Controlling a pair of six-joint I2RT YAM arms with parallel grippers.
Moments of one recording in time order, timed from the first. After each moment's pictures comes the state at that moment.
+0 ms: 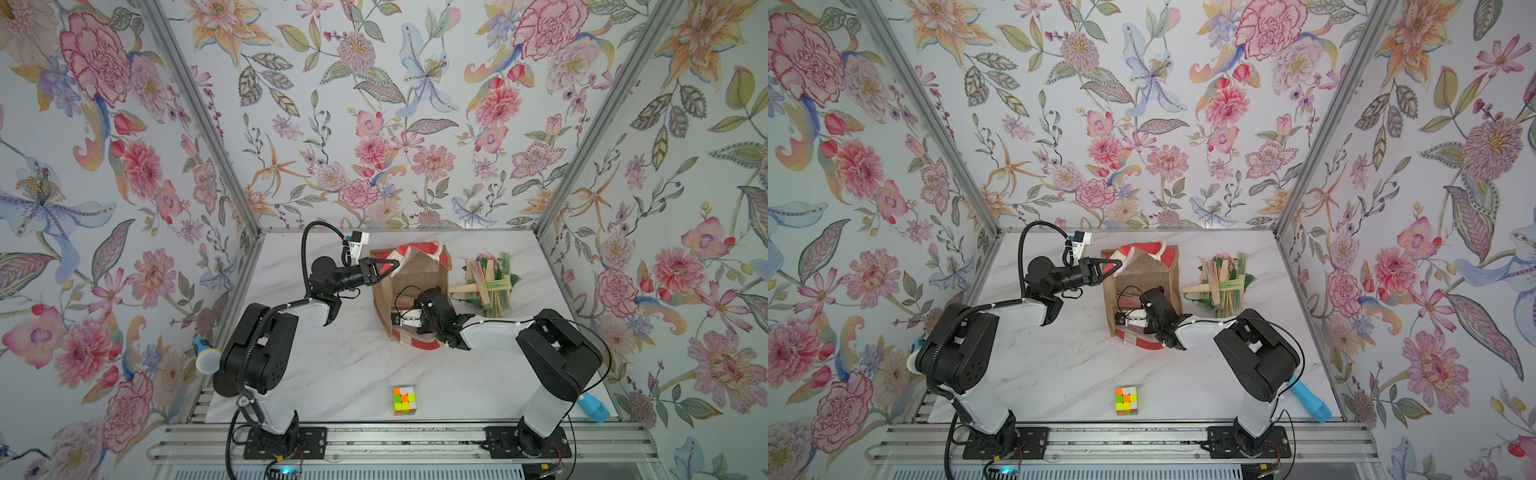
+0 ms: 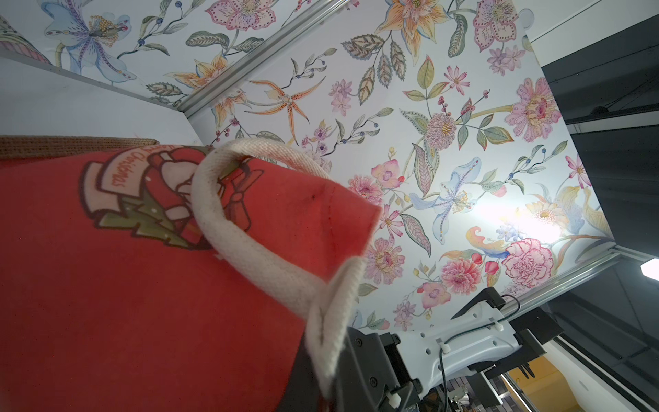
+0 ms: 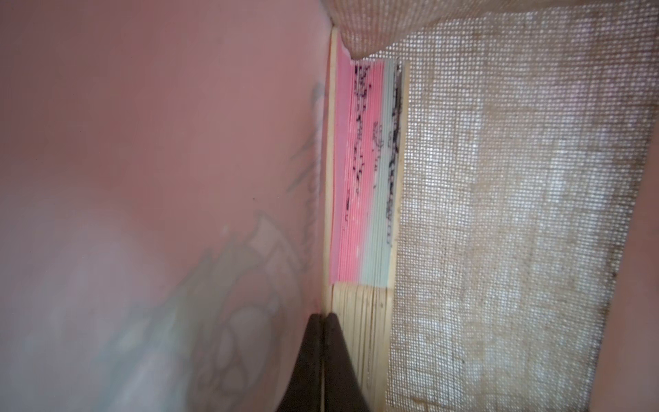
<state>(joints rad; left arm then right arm) -0.35 1.75 0.90 1.11 0.95 -1.23 0.75 1.76 0.85 0.21 0.20 -1.09</state>
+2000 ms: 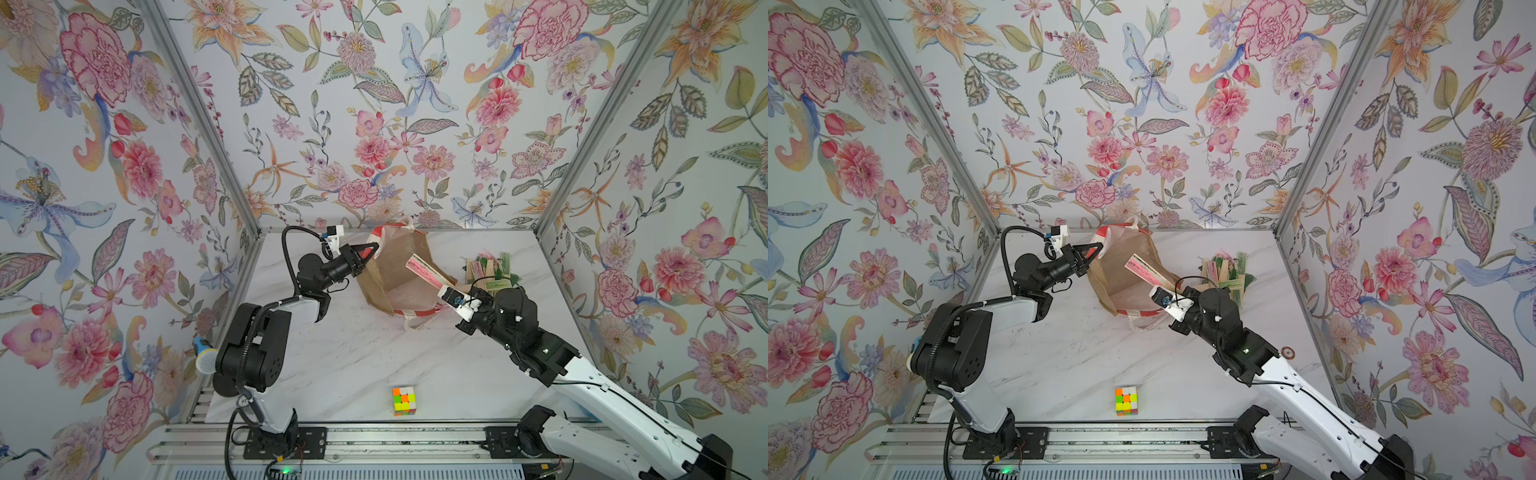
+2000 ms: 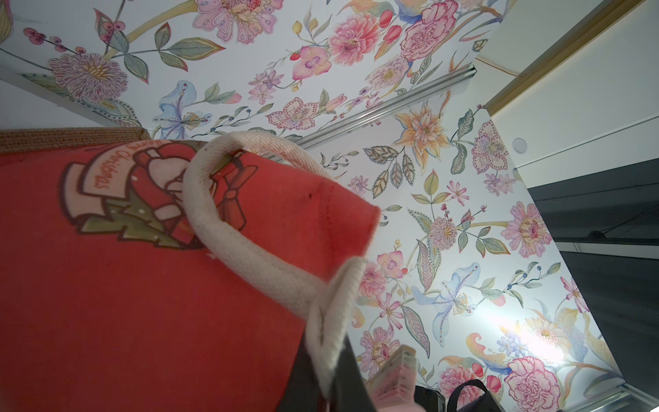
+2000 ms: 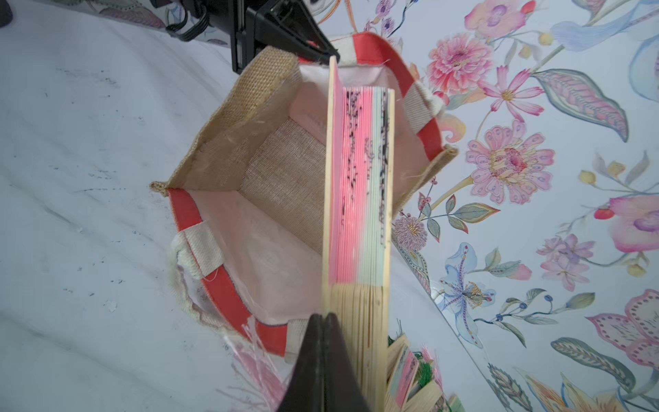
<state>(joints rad) -0.25 1.76 0.90 1.14 0.74 -1.41 0.64 0.88 0.77 -0.17 -0.03 -0.57</state>
